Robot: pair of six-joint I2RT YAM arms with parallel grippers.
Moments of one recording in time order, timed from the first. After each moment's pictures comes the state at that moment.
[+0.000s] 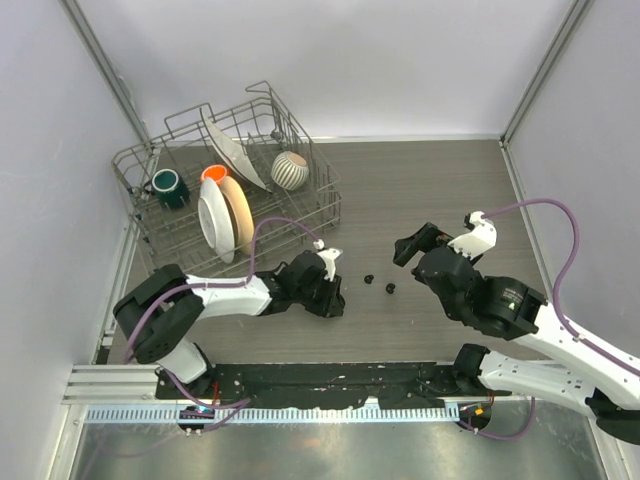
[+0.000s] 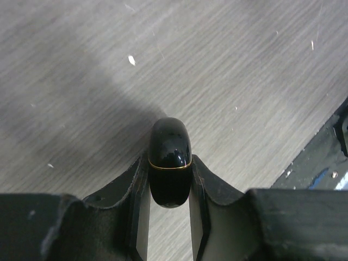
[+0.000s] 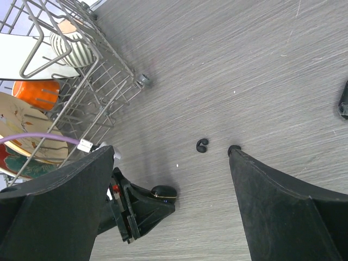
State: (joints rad) left arm -0.93 1.57 0.69 0.07 0.19 -0.51; right arm 1.00 0.77 0.95 -0.83 0.83 1.12
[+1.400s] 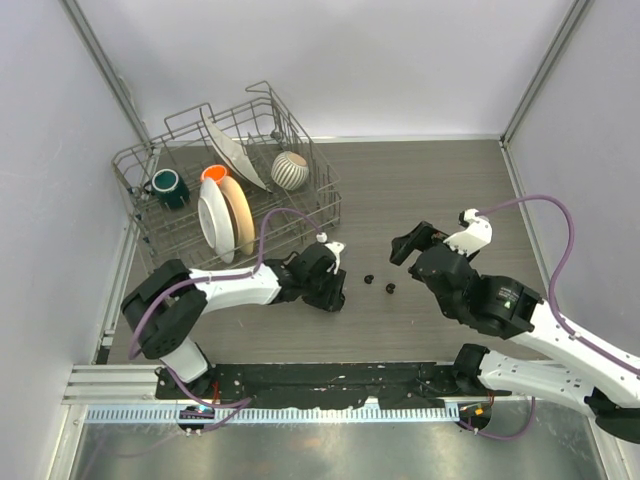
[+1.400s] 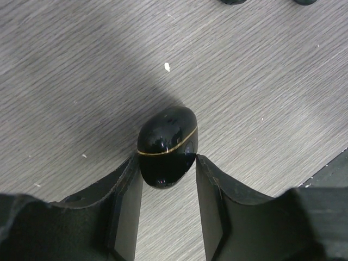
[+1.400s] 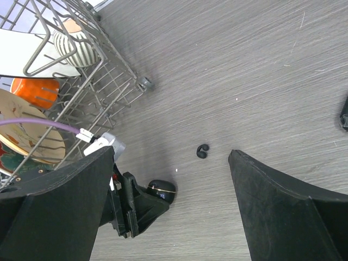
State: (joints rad) left arm -0.93 1.62 0.85 -0.16 0.08 -0.52; right arm 1.00 0.78 0.94 -0.78 0.84 1.06
